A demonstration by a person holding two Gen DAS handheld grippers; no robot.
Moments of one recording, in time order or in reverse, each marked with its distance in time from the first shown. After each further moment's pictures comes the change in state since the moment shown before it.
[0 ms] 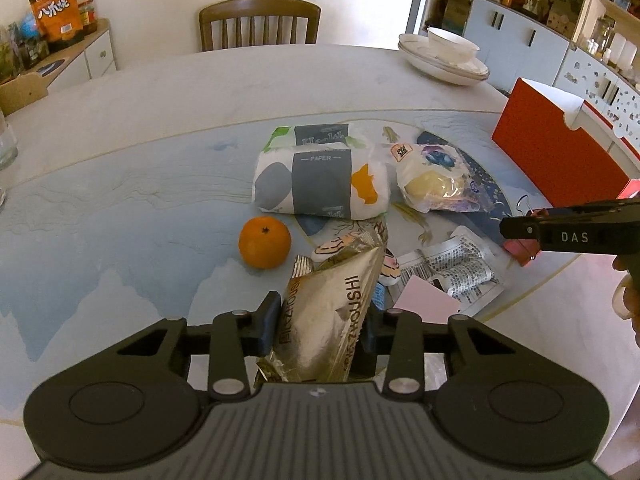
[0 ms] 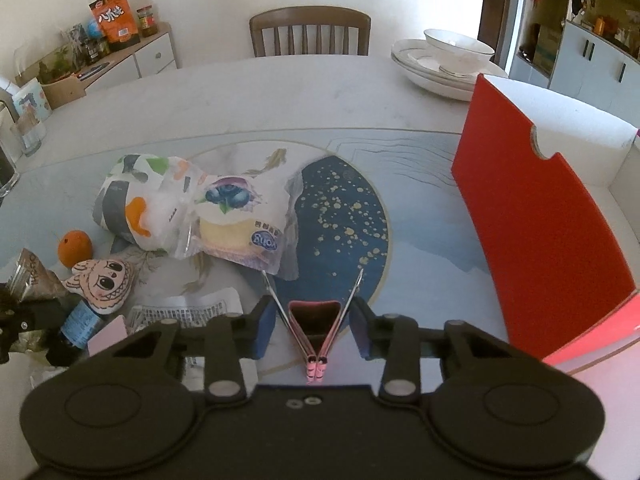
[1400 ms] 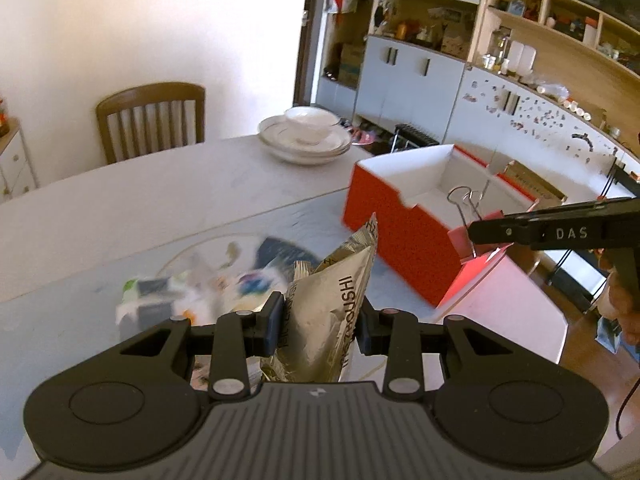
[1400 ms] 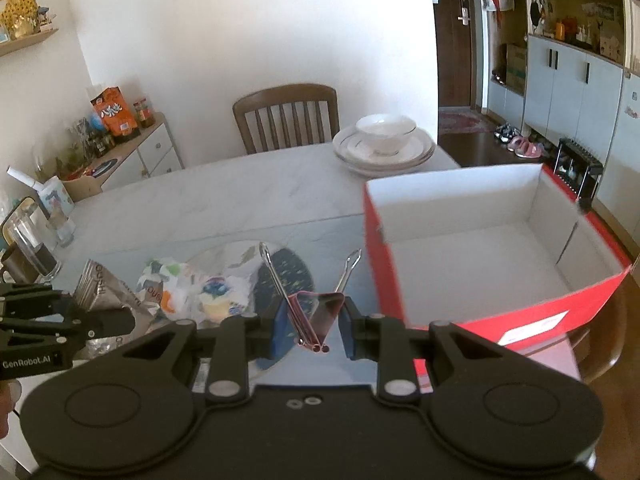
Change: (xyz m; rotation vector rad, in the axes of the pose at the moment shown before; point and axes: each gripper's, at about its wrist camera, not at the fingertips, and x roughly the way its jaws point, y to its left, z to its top) left arm -0.064 -0.123 0.068 0.193 -0.172 -0.219; right arm -0.141 -0.092 0.020 0.116 -0.177 0.058
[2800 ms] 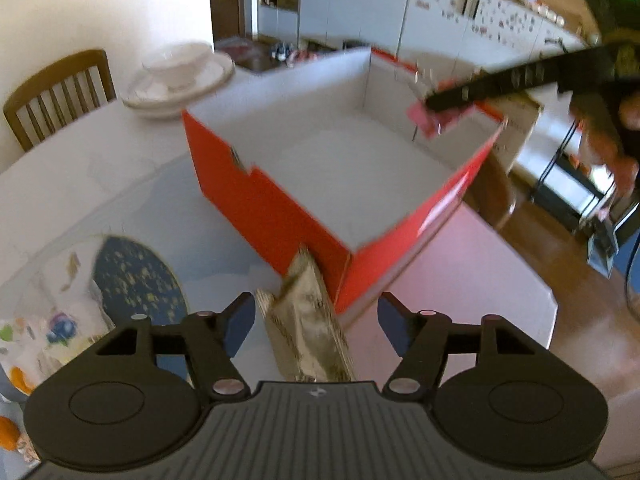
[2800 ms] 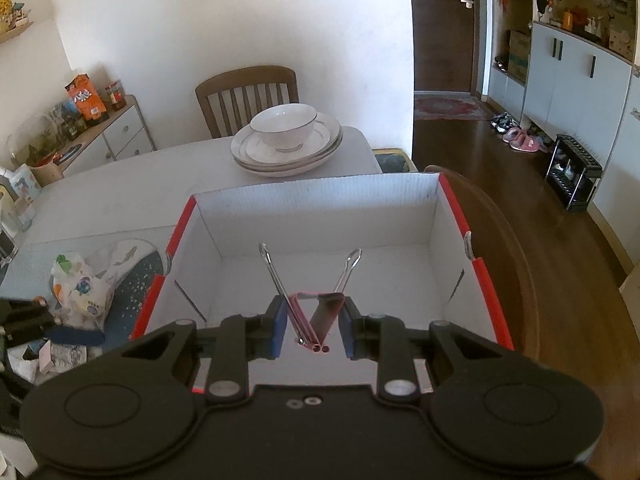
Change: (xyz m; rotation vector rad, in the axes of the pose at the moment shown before) left arm 0.147 -0.142 0.020 0.161 0.272 -0.055; right arm 0.035 -0.189 0.045 -0.058 0.093 0.022
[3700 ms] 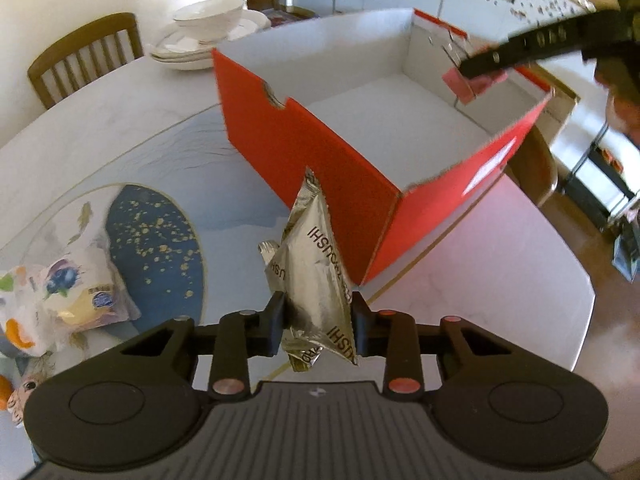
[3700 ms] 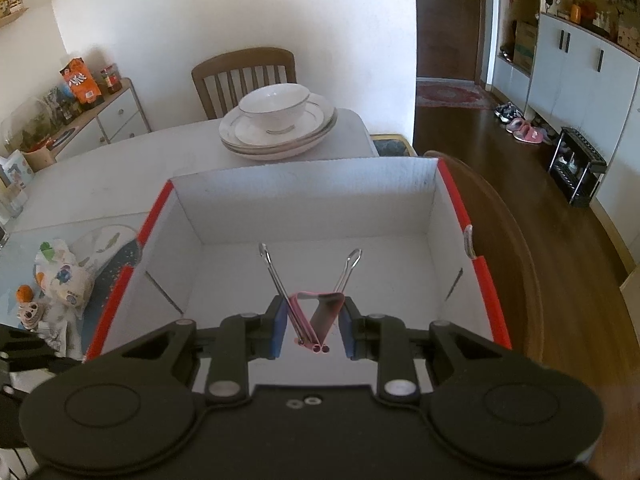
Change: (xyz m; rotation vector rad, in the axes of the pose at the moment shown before) left arm 0.016 0.007 -0.023 -0.079 0.053 0.076; right arm 0.027 -0.018 0.003 -0.013 0.053 -0.002
